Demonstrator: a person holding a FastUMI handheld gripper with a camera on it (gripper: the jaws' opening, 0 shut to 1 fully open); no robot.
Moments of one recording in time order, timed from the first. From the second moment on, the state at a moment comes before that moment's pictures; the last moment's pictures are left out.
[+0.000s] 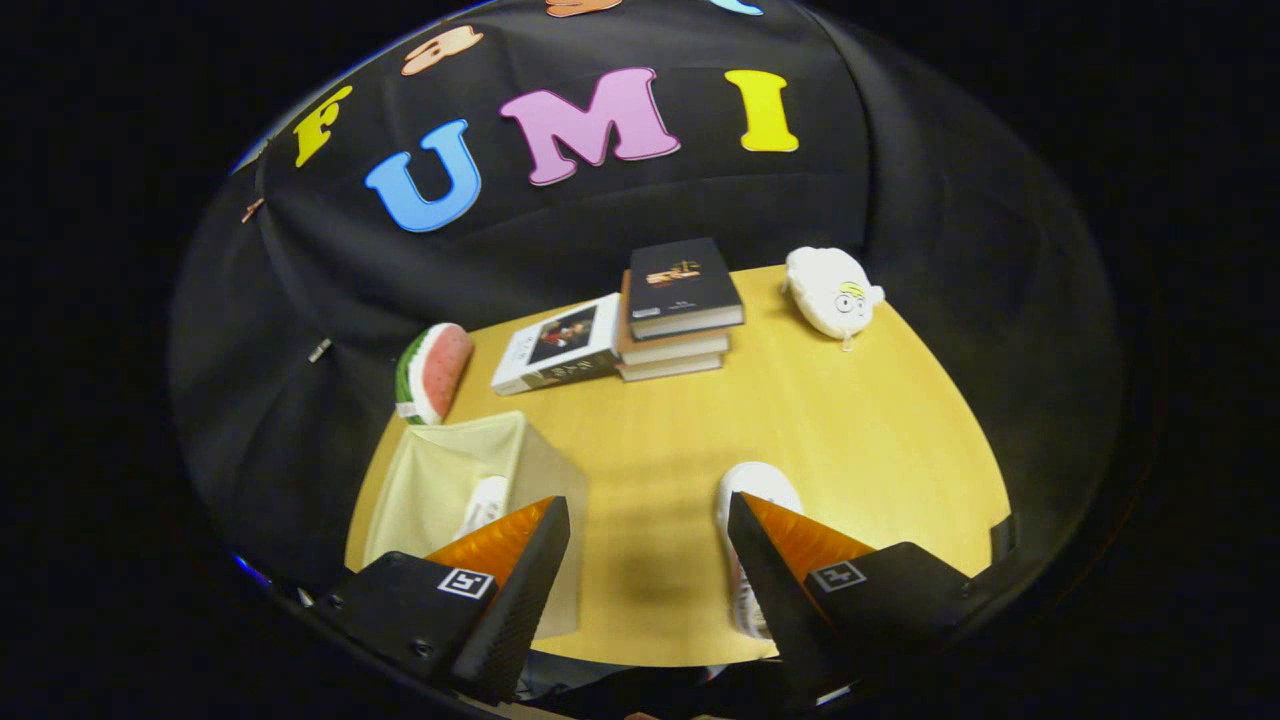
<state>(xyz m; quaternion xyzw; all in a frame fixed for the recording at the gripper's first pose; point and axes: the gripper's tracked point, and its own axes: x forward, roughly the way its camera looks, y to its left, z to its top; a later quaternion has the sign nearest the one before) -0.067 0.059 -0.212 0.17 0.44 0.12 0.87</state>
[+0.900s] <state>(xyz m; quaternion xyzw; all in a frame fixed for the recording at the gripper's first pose) -0.100 0.034 -0.396 0.06 0.57 0.14 0.80</state>
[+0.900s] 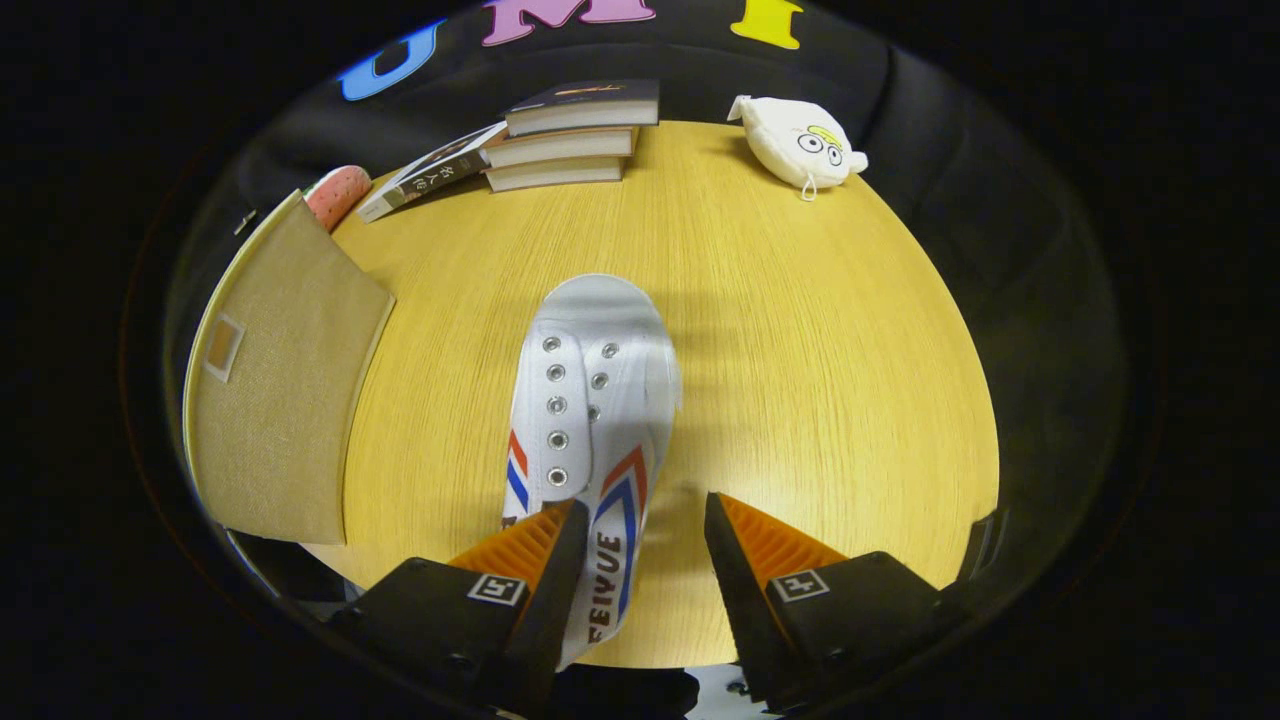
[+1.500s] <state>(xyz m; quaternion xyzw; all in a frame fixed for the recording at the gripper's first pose) -0.107 0.032 -0.377 0.15 0.57 0.13 0.80</state>
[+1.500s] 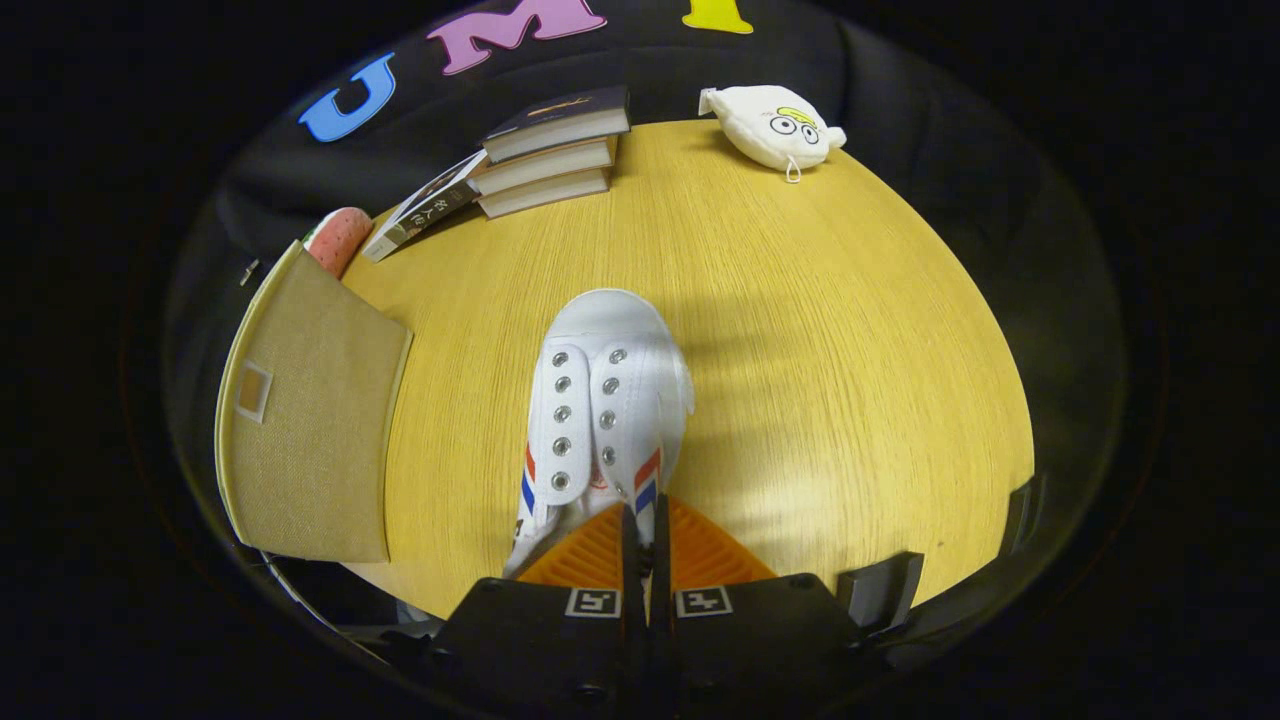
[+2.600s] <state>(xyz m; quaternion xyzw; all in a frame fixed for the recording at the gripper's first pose) -0.076 0.217 -0.136 0.24 0.50 0.25 0.79</state>
